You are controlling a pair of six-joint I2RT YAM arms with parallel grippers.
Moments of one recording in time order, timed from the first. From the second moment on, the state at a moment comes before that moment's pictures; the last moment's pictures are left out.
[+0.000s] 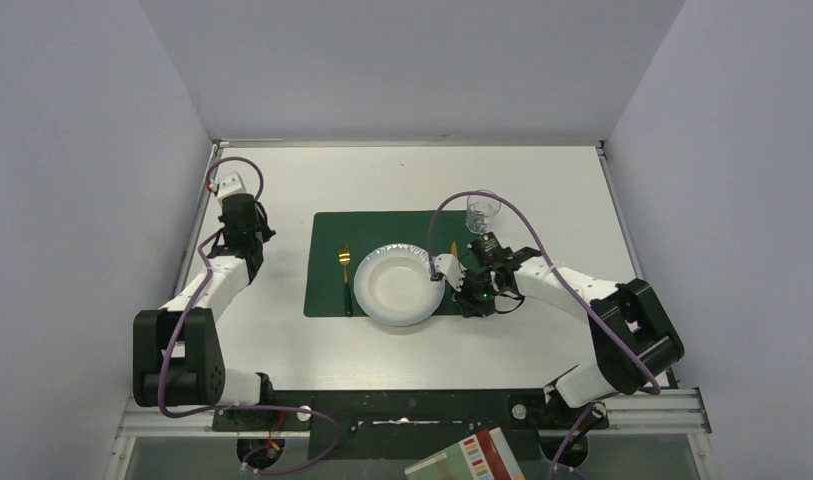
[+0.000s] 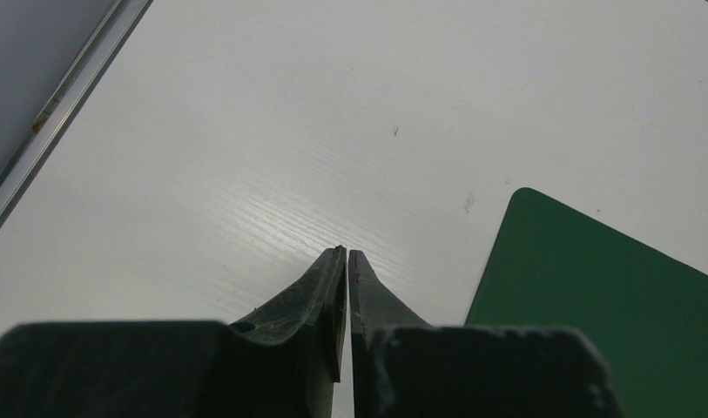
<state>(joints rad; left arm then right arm) 0.01 1.39 0.76 0.09 -0.30 -0.36 0.53 1.49 0.80 -0.55 -0.40 -0.64</state>
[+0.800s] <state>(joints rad) 0.02 1.40 0.76 0.09 -0.29 -0.36 0.55 1.50 0.84 -0.57 -0.37 -0.65</state>
